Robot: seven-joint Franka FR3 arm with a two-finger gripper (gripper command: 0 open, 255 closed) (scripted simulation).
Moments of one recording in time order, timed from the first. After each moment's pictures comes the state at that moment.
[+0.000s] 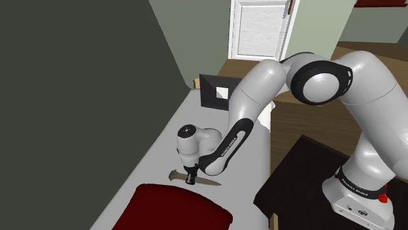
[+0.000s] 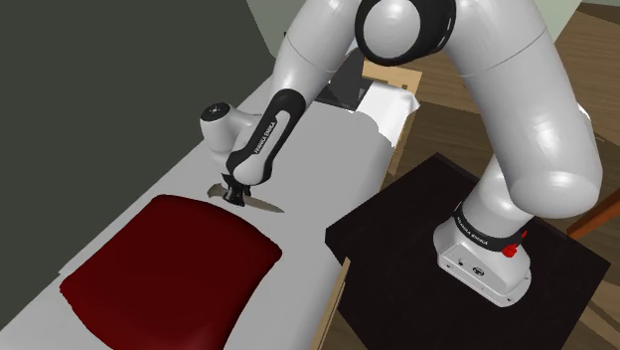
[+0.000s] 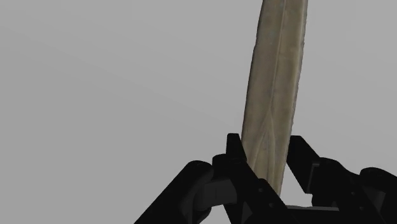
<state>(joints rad) 0.42 0.81 0.20 -1.81 -0.34 2.59 0.27</state>
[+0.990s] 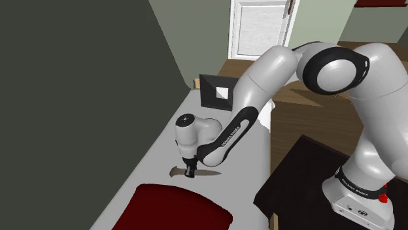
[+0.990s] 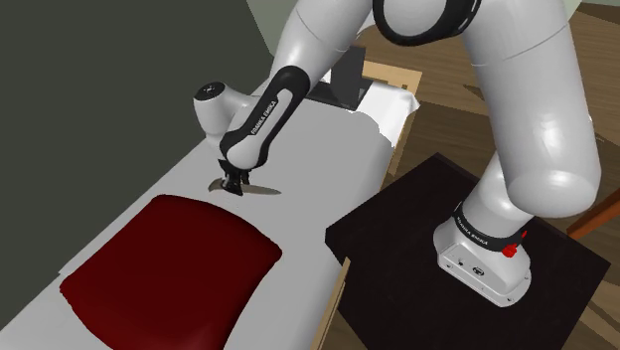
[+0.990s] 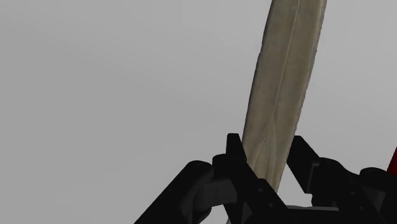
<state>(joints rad) 0.39 0.70 0.22 -1.85 -0.31 2.52 0.25</state>
